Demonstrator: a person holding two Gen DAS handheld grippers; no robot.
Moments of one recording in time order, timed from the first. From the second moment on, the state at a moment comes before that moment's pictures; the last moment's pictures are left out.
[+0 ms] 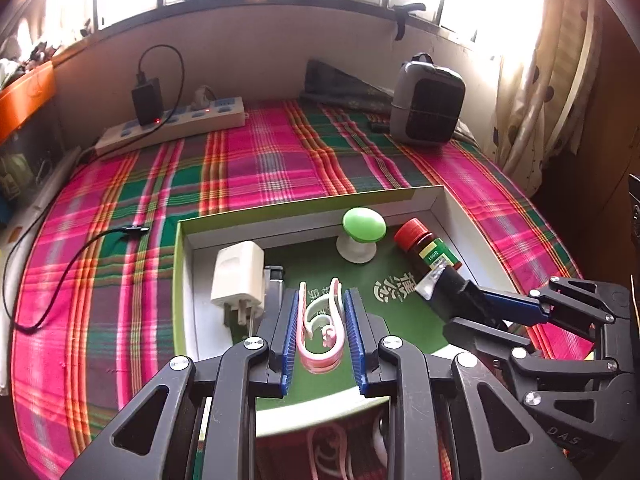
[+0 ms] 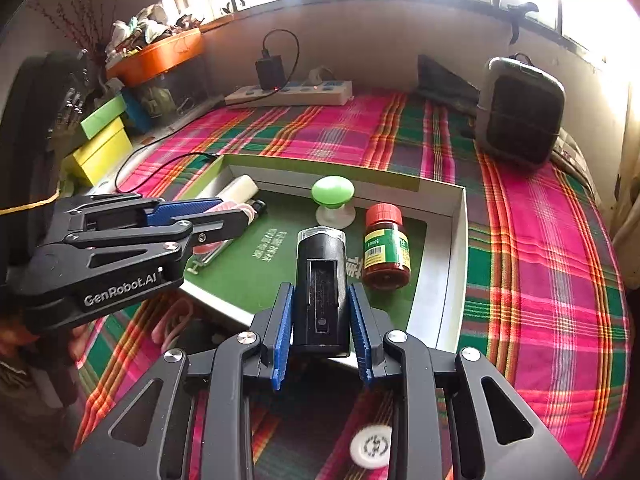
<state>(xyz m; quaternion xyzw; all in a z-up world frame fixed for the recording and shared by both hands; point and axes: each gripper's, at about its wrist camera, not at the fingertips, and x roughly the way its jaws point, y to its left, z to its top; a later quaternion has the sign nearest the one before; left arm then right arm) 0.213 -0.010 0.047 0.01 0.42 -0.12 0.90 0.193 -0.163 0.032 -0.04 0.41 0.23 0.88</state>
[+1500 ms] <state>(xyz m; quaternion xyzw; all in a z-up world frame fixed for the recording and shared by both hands) 0.241 -0.022 0.015 0.03 0.45 -0.11 0.88 0.228 -0.160 0.007 -0.10 0.42 0.15 0.89</state>
